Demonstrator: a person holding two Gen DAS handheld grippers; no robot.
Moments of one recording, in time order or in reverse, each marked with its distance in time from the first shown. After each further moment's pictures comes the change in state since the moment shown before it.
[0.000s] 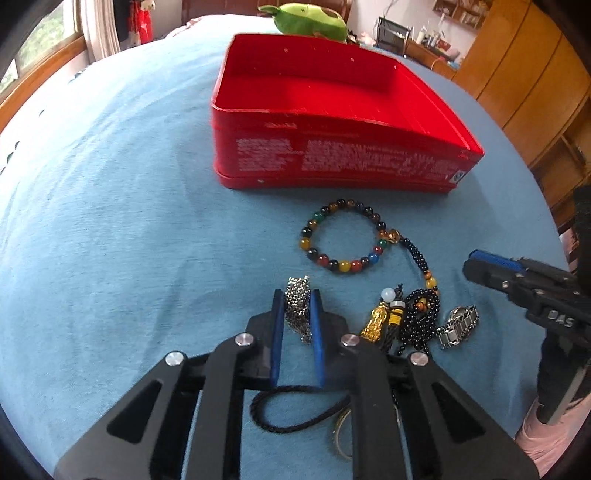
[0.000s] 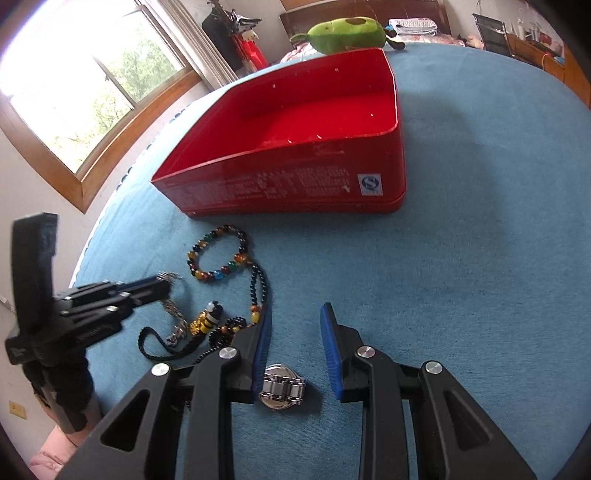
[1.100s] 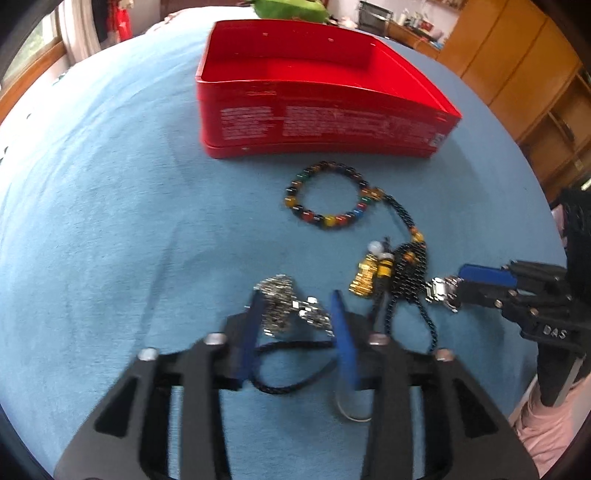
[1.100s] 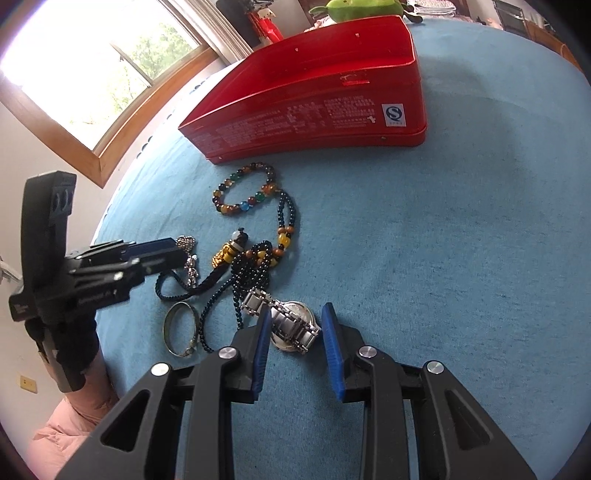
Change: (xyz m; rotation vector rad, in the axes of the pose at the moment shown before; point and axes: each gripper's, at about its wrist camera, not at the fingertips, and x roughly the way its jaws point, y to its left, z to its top) left arm -0.025 -0.008 -0.024 0.081 0.073 -0.041; right arm -0.002 0.007 -0.038 -0.018 0.096 0.084
